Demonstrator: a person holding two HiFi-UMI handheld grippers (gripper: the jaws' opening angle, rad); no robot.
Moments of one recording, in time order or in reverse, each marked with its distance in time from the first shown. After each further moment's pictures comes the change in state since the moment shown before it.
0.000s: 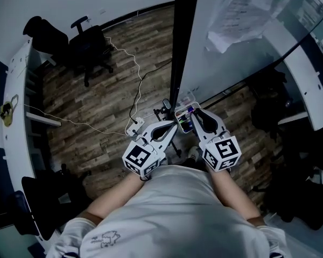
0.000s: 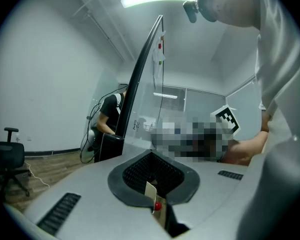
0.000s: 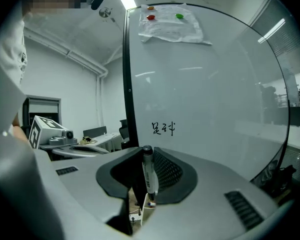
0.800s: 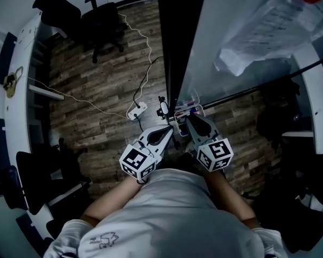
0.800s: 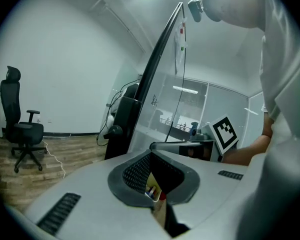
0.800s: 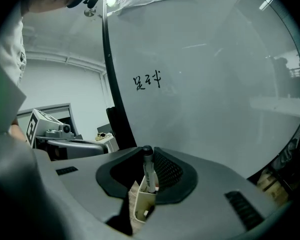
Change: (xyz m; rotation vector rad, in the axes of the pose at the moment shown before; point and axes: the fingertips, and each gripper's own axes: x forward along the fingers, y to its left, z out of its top) left arm 0.012 0.027 -0.052 -0.151 0.085 0.194; right arm 0.045 -0.018 -0.075 0.106 0.147 0.175
